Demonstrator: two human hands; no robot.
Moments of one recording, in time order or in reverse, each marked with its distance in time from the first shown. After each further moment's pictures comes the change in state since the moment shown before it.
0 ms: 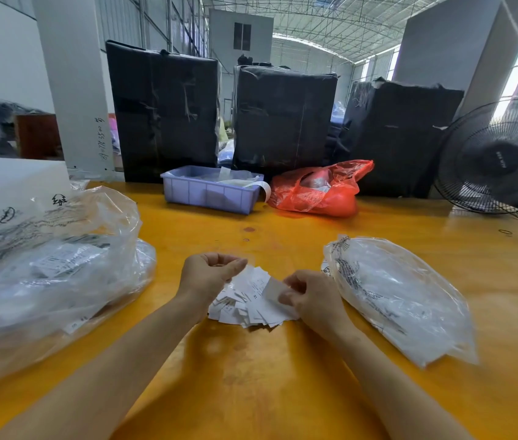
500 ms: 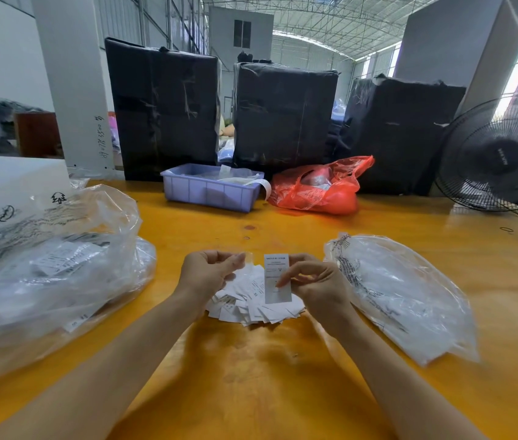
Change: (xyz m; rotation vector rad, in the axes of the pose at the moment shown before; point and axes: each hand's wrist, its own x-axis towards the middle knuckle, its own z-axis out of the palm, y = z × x) left_hand 0.000 0.002 -0.002 0.020 -0.017 -0.028; right_hand -0.005 -0.017 -0.012 0.850 -0.062 -0.073
